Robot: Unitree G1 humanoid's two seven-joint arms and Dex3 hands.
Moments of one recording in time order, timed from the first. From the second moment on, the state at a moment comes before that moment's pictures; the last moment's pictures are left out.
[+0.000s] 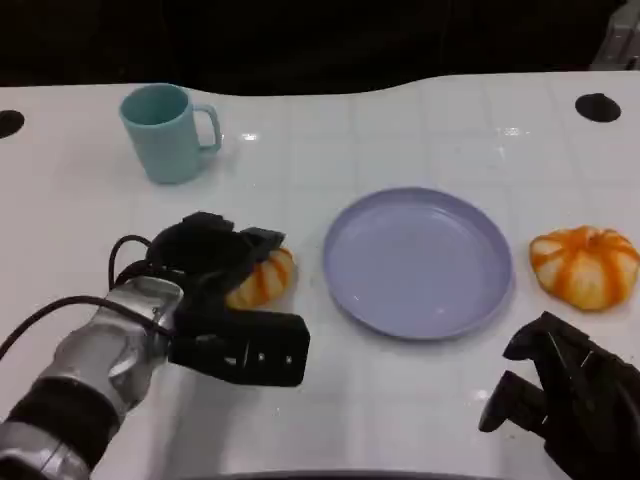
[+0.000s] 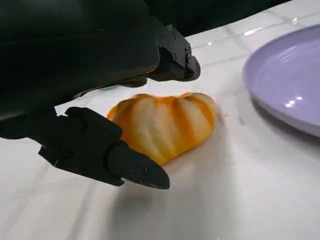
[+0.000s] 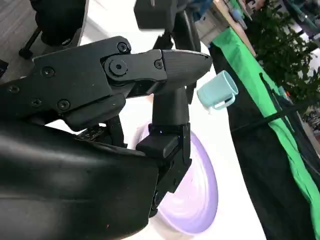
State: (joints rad) left arm -0.68 0.24 -0.53 0.84 0.87 -0.12 0.03; right arm 0.25 -0.01 -0.08 -0.41 0.54 0.52 0.18
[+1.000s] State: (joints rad) left arm -0.91 0.11 -0.57 1.30 0.77 -0.17 0.24; right arm 0.28 -0.01 -0.07 -0.43 0.53 0.50 0.19
